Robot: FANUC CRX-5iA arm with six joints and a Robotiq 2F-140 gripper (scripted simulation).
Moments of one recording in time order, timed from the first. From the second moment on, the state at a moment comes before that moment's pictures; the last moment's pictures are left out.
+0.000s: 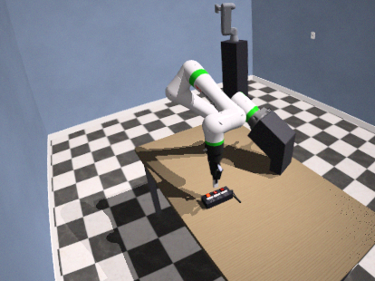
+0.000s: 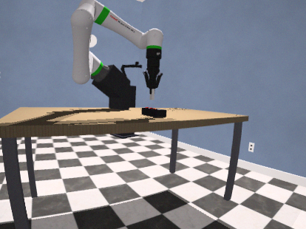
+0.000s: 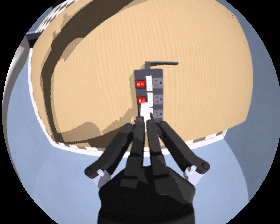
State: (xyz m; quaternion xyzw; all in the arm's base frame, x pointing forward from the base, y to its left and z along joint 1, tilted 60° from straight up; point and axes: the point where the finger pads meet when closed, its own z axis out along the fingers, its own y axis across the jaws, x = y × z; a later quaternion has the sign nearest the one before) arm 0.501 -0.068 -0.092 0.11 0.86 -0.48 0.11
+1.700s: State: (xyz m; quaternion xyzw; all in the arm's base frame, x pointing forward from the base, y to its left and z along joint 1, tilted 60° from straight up) arm 0.505 -0.103 -0.112 0.11 0.86 -0.48 0.11
